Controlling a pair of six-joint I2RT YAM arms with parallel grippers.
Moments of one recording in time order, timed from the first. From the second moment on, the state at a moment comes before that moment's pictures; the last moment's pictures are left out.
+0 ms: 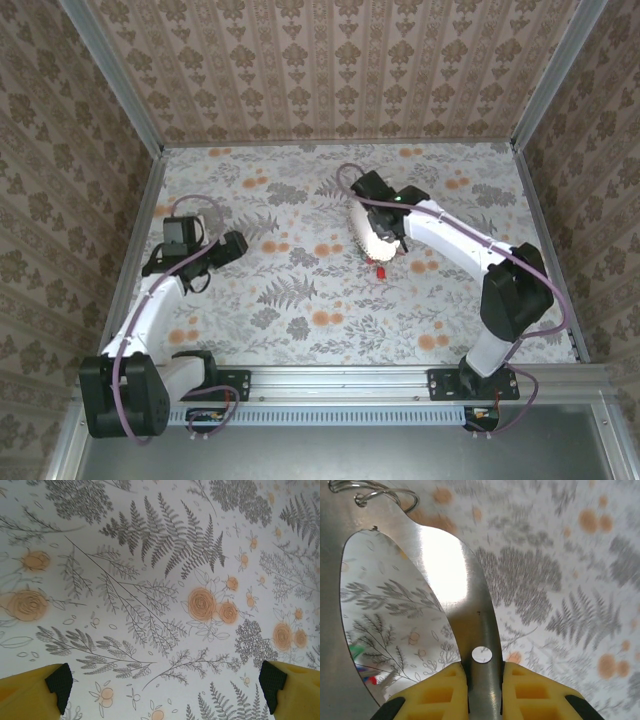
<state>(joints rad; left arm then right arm) -0.03 1.07 0.67 -0.46 0.25 -0.40 0.61 1.69 1.42 -0.90 0.58 0.21</state>
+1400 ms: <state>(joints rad) 0.17 1.01 0.70 -0.50 0.25 -0.57 0.97 1.67 1.39 -0.63 0.59 -0.01</state>
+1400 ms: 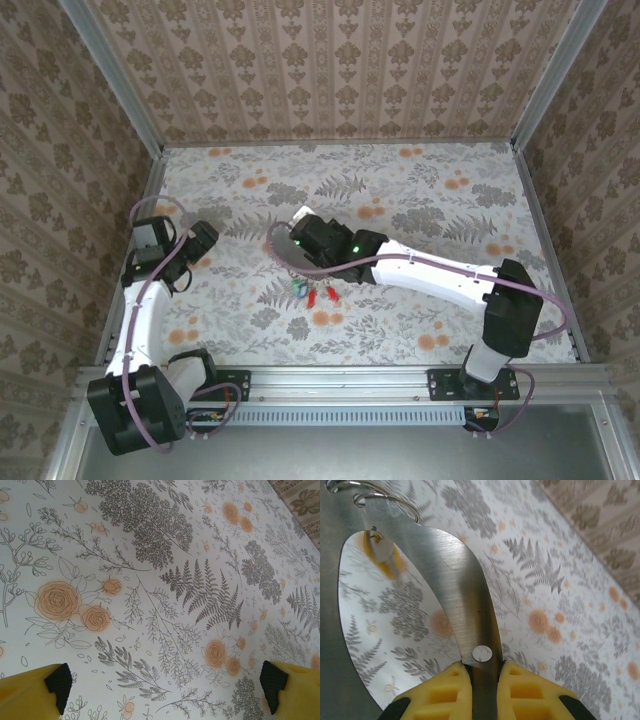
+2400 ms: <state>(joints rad) 0.16 1.09 0.76 -0.49 0.20 -0.41 0.42 1.93 1.39 -0.51 0.40 0.32</state>
